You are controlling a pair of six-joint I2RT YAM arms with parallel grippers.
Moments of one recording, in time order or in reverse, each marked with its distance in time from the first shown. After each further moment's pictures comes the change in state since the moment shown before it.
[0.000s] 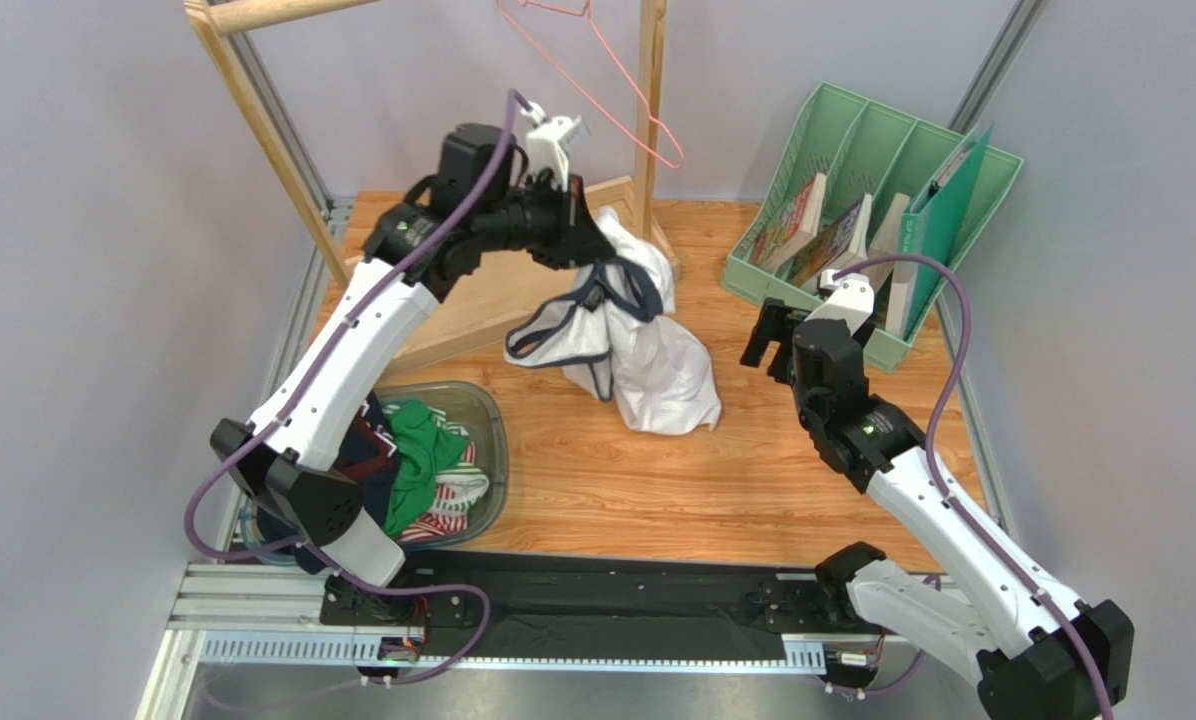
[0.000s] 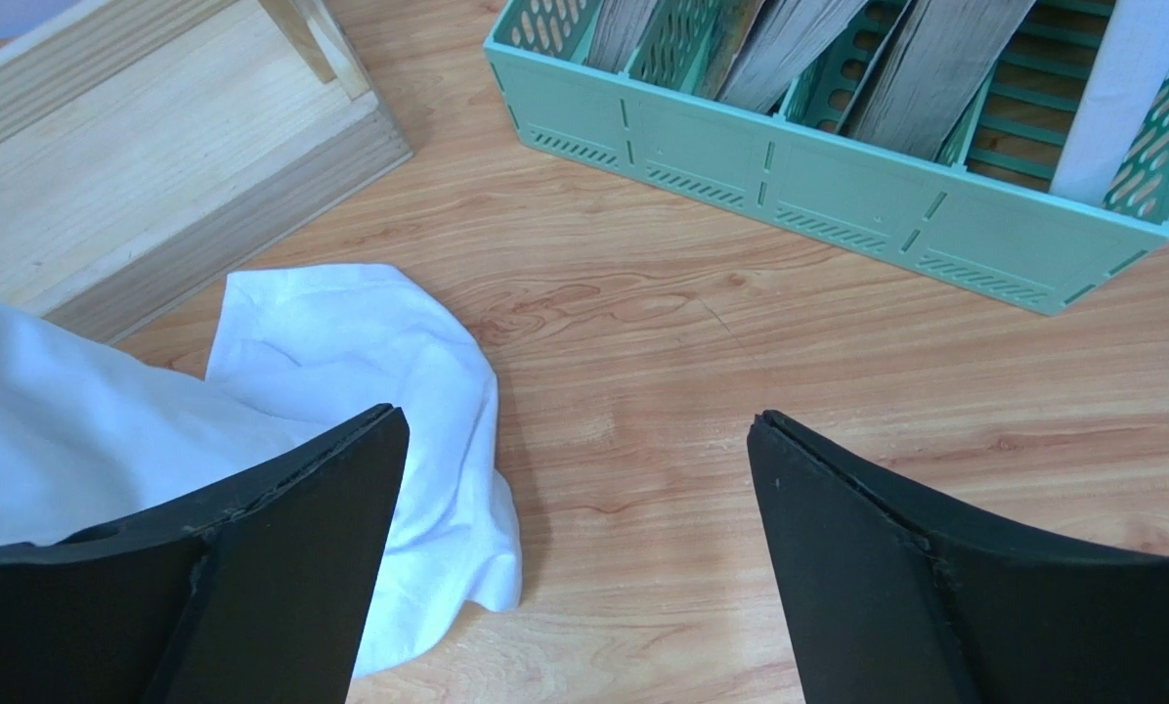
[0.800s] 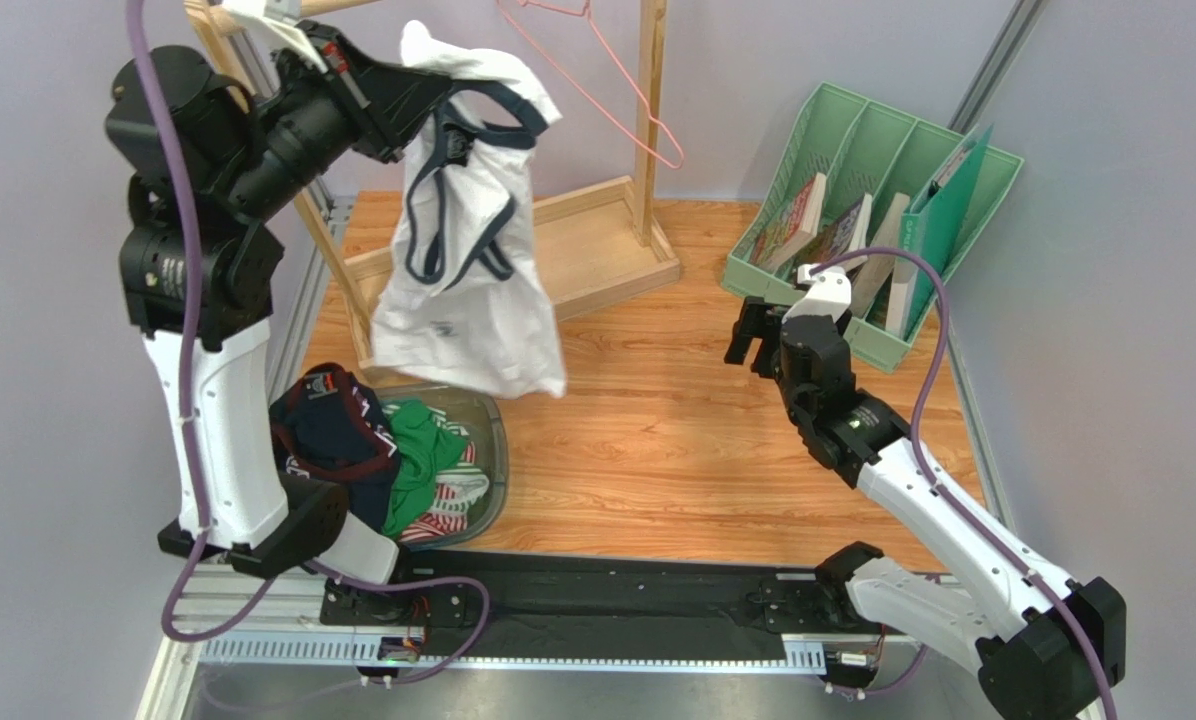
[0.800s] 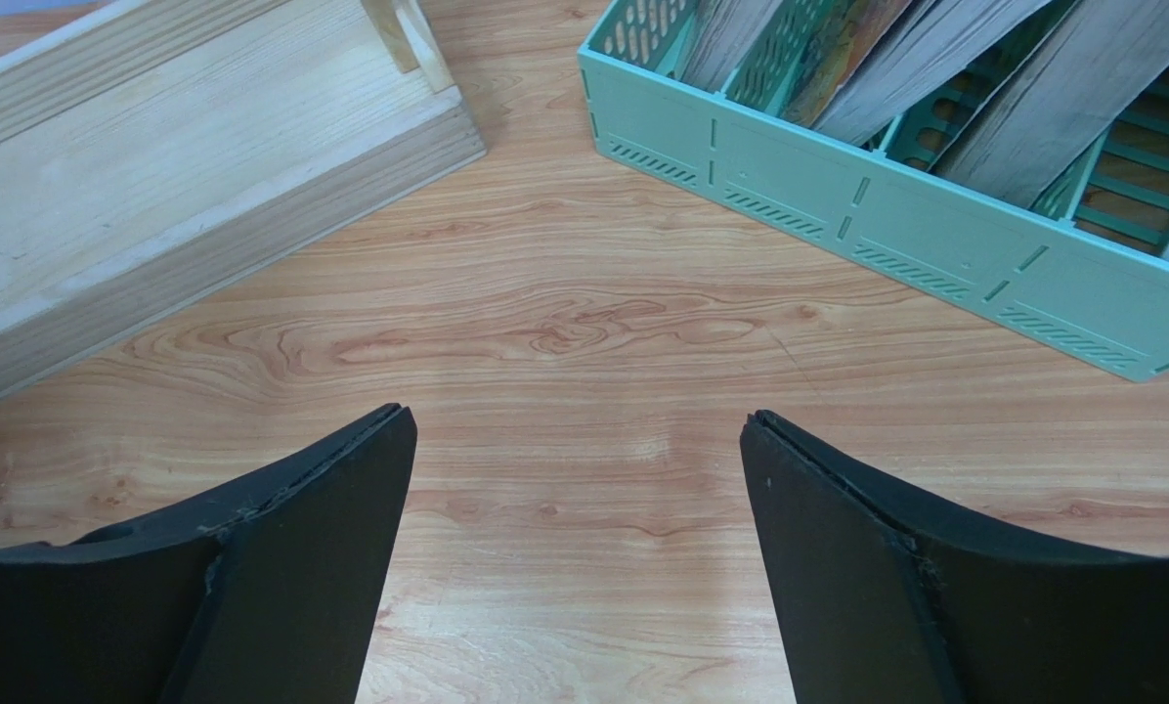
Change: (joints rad) left arm 0.331 -0.086 0.594 -0.112 -0.051 -0.040; right arm 0.046 0.049 0.000 0.087 -0.050 -0.049
